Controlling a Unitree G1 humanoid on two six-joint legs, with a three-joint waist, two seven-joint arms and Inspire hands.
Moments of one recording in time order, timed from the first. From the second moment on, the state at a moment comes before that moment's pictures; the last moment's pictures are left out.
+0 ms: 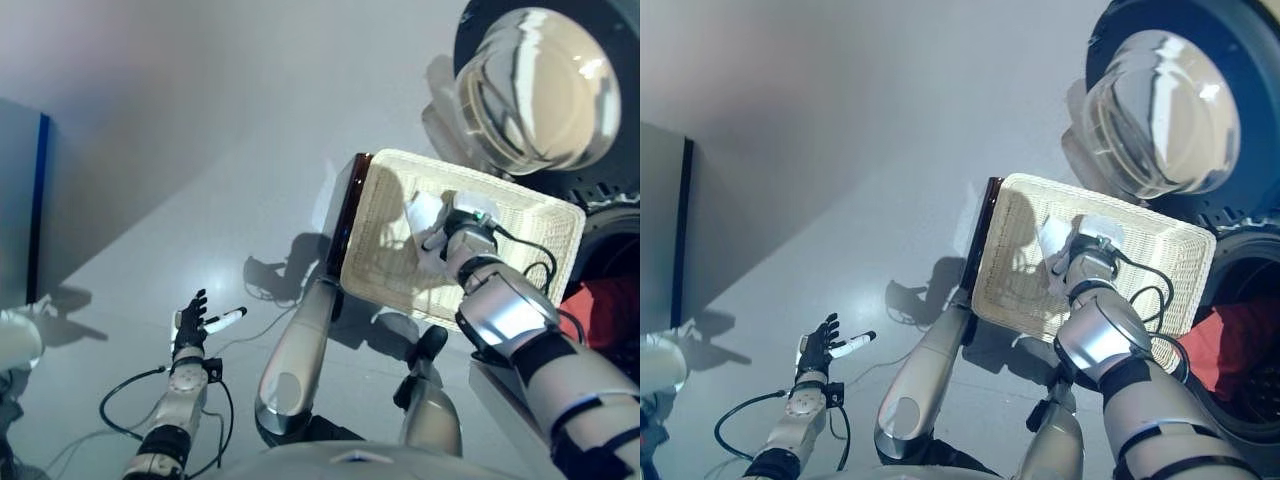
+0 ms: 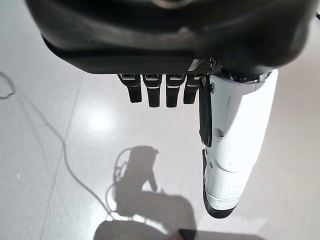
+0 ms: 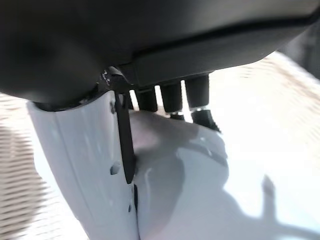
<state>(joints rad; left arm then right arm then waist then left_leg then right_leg) 0.01 0.23 -0.06 0.71 -0.05 -0.09 0.29 -1.04 -0.38 0.72 1.62 -0.20 0.17 -0.25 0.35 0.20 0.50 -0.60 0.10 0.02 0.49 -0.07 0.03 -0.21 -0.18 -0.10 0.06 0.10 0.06</state>
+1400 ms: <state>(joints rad) 0.12 0.09 0.04 1.15 0.03 -0.03 0.20 -0.34 -0.27 -0.19 1.31 0.50 -0.05 -0.28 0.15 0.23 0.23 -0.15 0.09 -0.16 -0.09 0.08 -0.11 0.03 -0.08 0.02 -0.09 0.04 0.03</state>
